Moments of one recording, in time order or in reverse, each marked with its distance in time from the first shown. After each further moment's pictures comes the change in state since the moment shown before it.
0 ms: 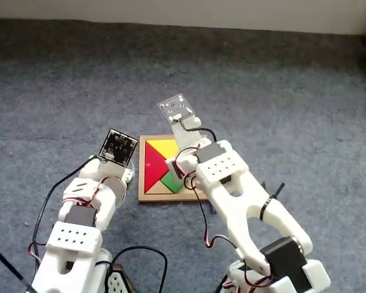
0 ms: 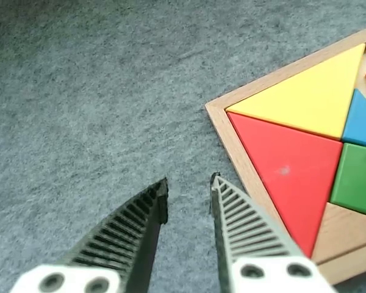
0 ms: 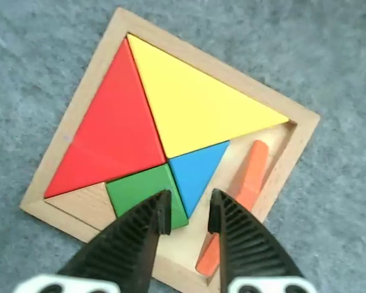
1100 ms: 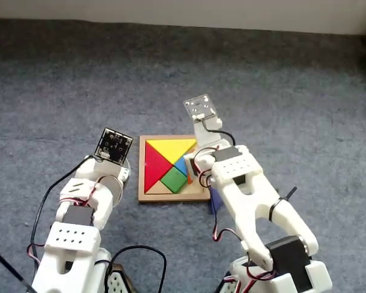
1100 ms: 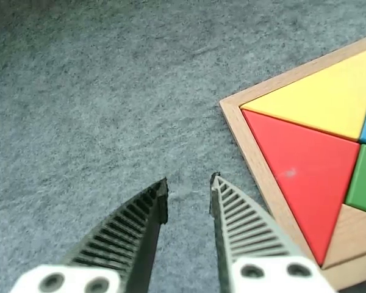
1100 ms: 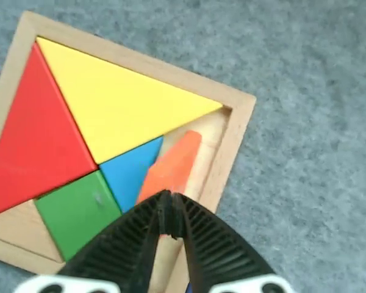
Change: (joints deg) left arm -2.2 0.0 0.0 0.0 0.0; right arm 7.6 0.2 6.8 -8.9 0.3
